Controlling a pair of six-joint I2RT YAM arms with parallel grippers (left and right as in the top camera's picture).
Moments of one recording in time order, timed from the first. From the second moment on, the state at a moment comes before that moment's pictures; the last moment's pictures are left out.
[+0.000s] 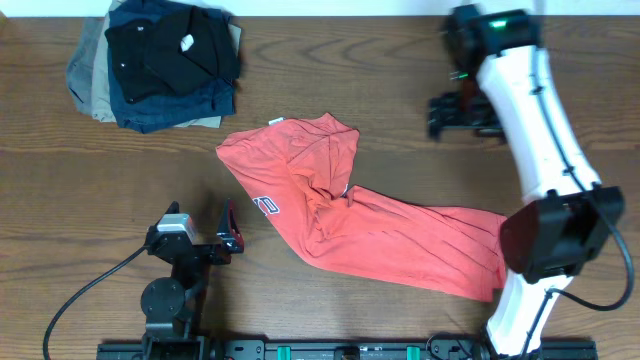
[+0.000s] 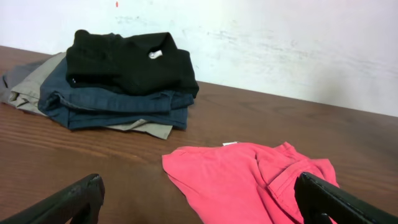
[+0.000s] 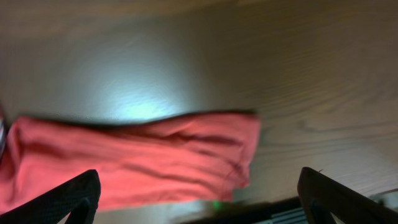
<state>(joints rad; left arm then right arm) -0.02 0.01 0.02 -0.11 0.05 -0.22 0.13 2.04 2.06 -1.66 0.16 0.35</state>
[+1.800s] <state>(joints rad) -0.07 1.11 1.18 -0.93 0.41 -0.16 -0.23 2.04 2.06 -1.61 -0.02 0.35</state>
